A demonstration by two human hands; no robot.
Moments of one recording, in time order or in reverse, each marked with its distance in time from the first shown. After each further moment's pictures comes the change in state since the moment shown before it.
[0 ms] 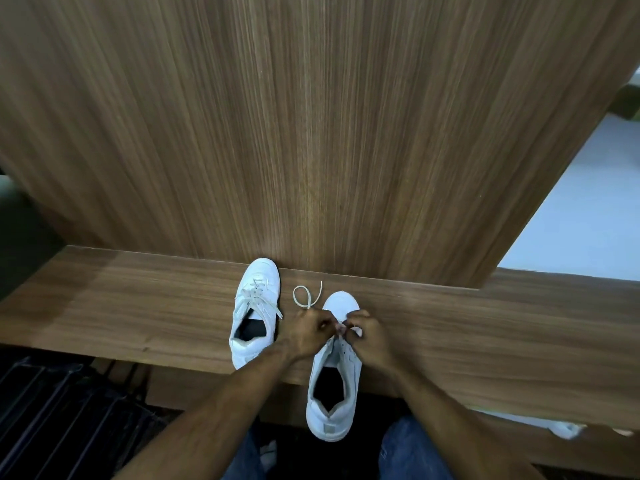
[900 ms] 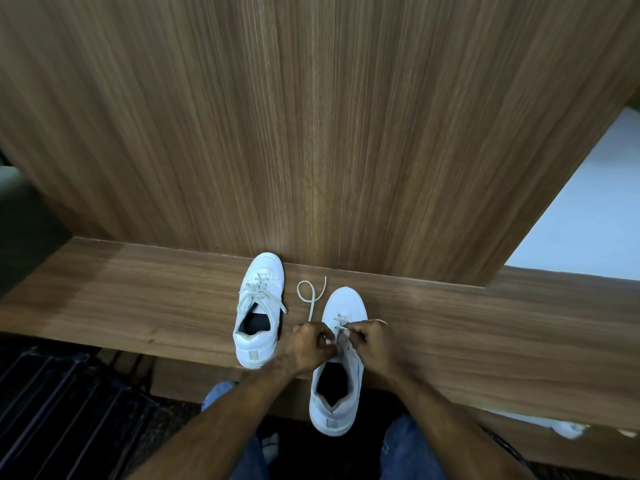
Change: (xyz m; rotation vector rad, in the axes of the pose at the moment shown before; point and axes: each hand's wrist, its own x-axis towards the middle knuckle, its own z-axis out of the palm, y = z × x) left_hand -0.019 -0.019 0.022 0.004 -0.030 -0.173; right_hand -0.005 0.011 0.007 -0.134 0.082 -0.129
